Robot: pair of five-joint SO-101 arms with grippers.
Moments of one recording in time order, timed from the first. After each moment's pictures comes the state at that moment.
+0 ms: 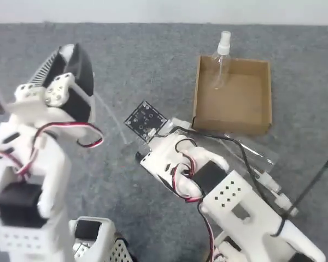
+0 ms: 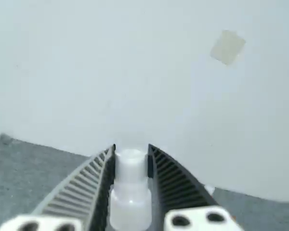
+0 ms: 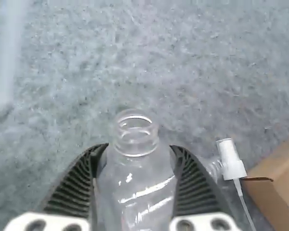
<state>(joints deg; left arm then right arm) -1.6 -52.8 12.2 60.6 25.5 -47.0 -40.4 47.5 45.5 7.8</state>
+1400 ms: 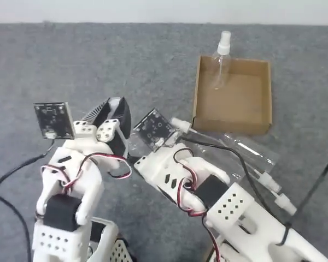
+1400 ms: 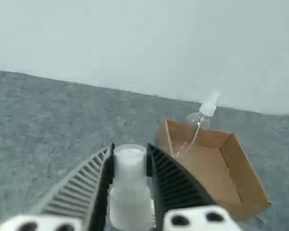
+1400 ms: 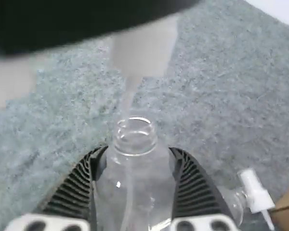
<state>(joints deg) 7.1 -74.9 55.8 51.0 22.4 -49.2 -47.1 56.2 32.4 -1.4</state>
